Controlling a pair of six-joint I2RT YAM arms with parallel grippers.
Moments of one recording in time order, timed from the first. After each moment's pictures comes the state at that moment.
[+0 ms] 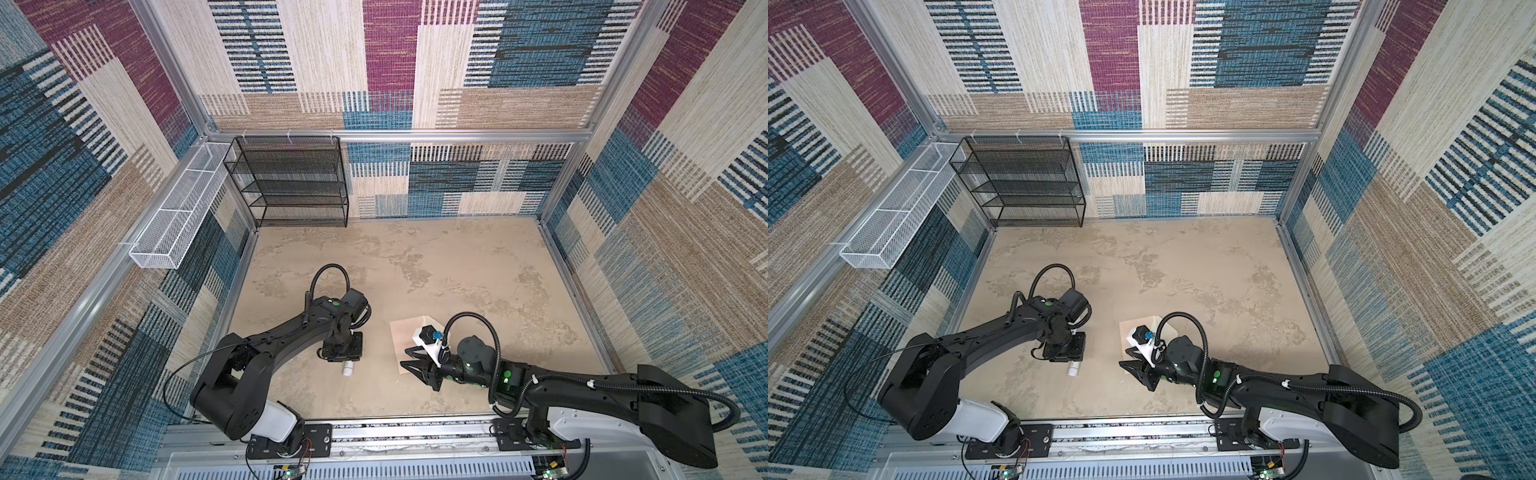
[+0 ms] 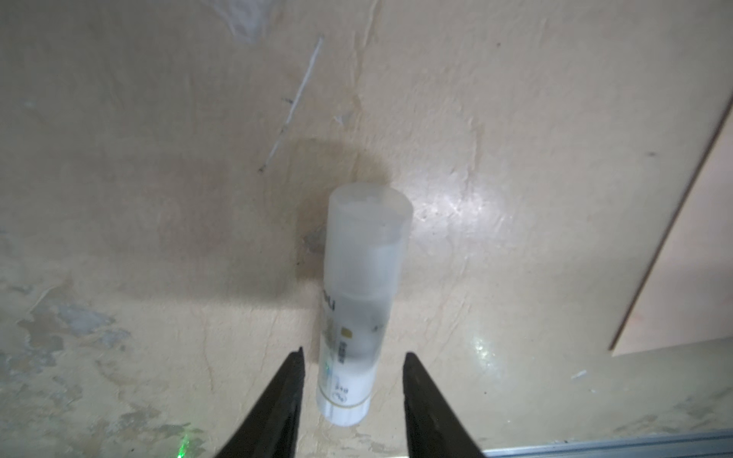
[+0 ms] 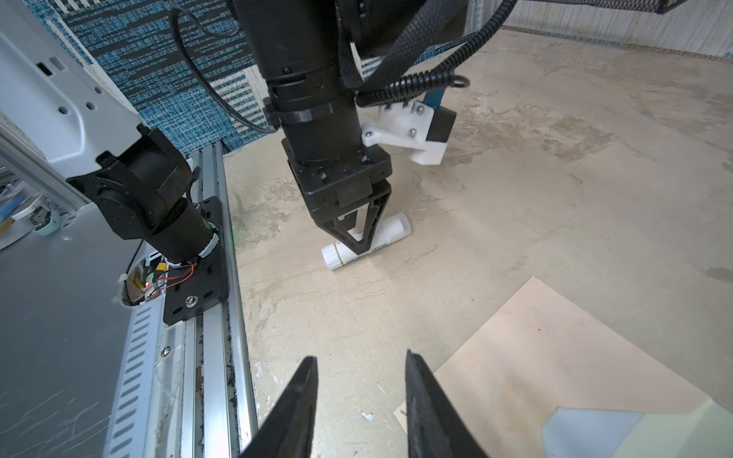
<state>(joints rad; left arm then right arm) -0.56 1.50 0.88 -0.93 0.07 -0.55 1.08 1.11 0.34 0.43 -0.13 0.18</state>
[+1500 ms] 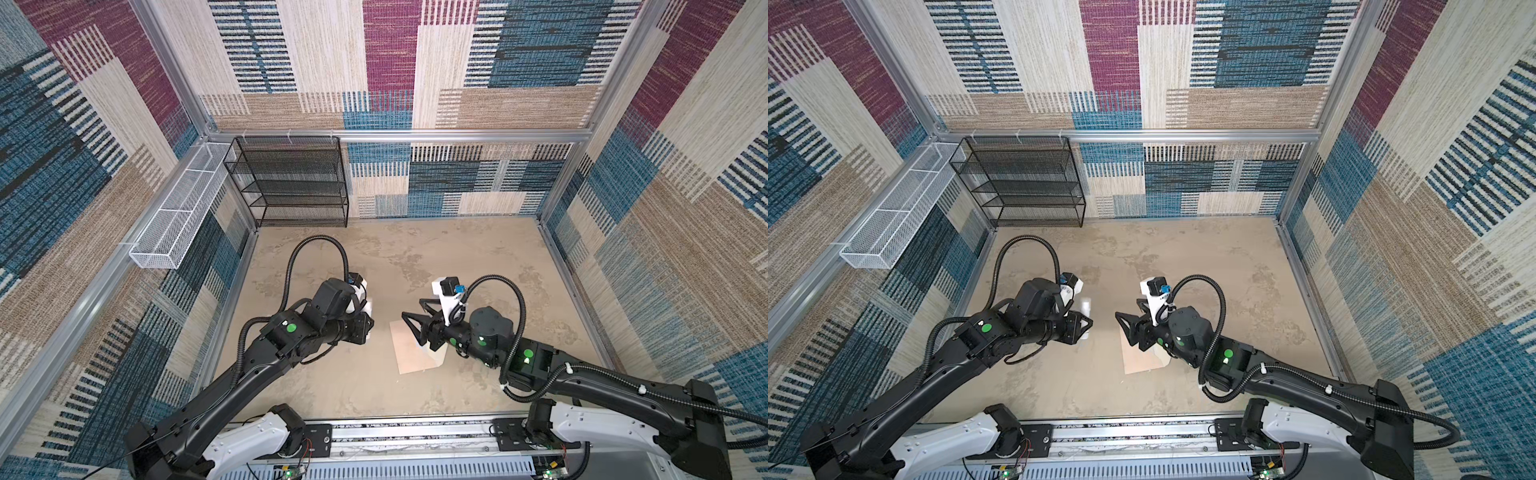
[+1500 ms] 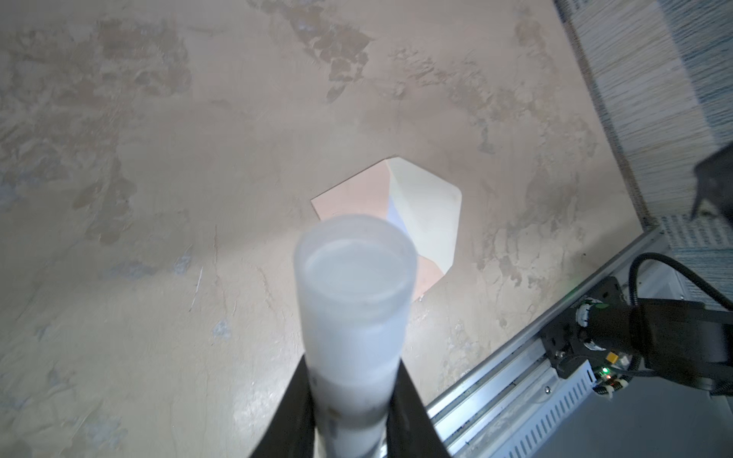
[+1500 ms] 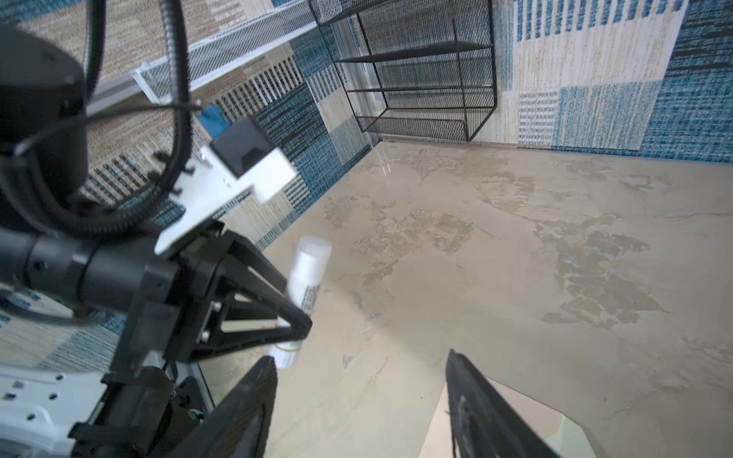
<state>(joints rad) -0.70 1.01 0.98 -0.79 0.07 -0.42 1.06 1.00 0.77 0.02 0.20 0.42</state>
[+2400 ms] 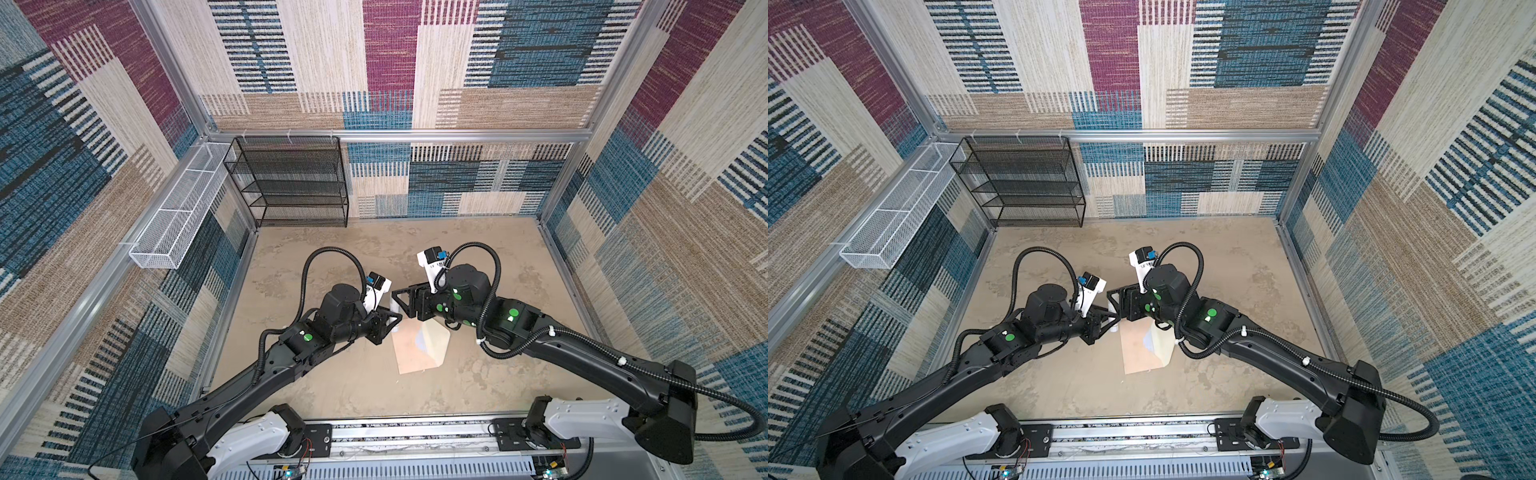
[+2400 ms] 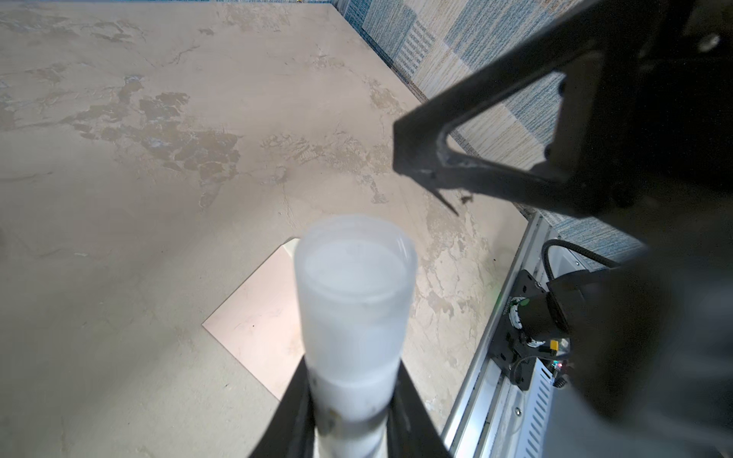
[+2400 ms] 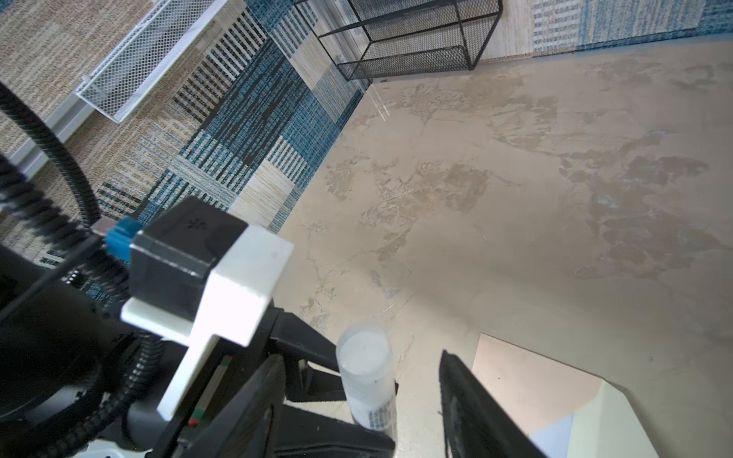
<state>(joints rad) -0.72 1.06 0.79 -0.25 0.29 -0.30 0.91 1.23 1.10 -0.29 -0.02 0.59</state>
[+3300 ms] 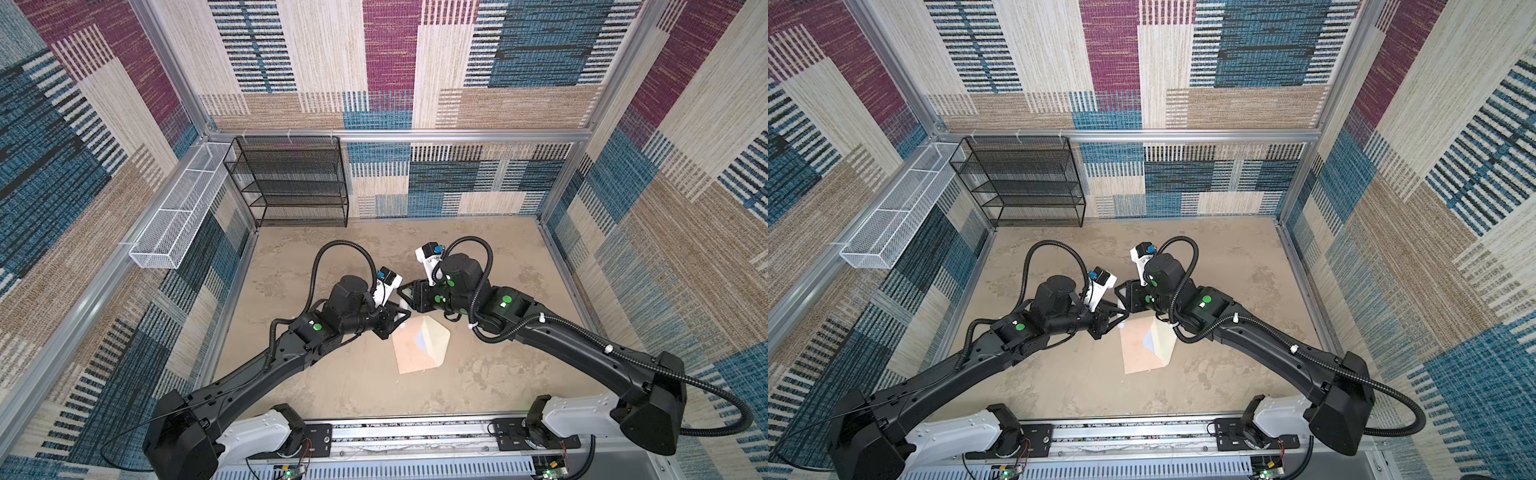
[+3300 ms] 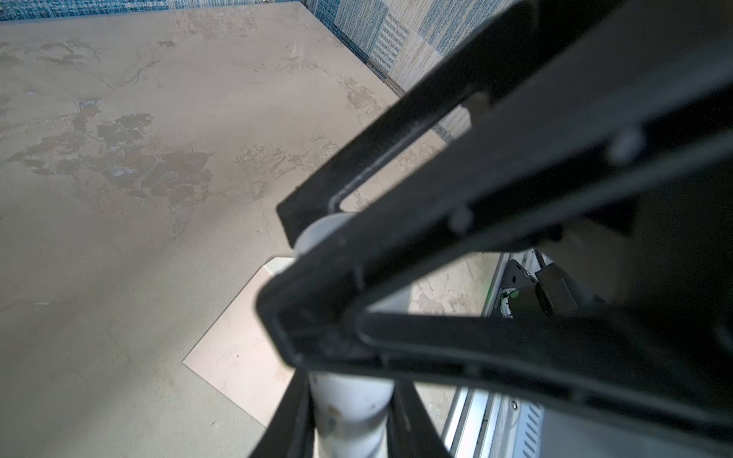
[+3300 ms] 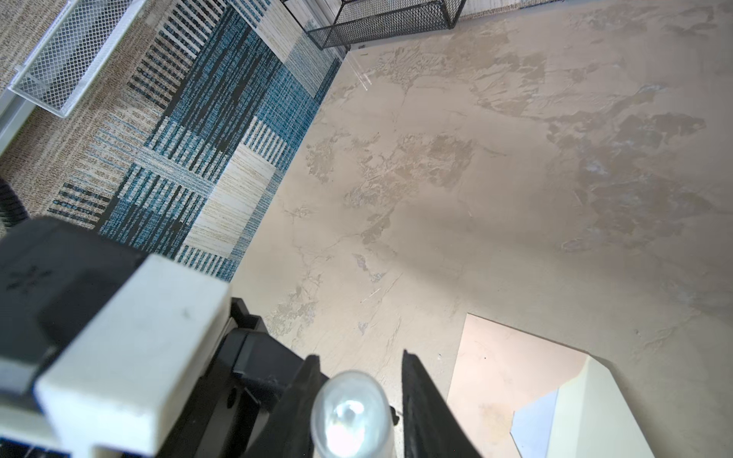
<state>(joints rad) -0.72 1.14 0.85 -0.23 0.35 -0.24 0.84 1.31 1.16 -0.37 -0.10 0.60</state>
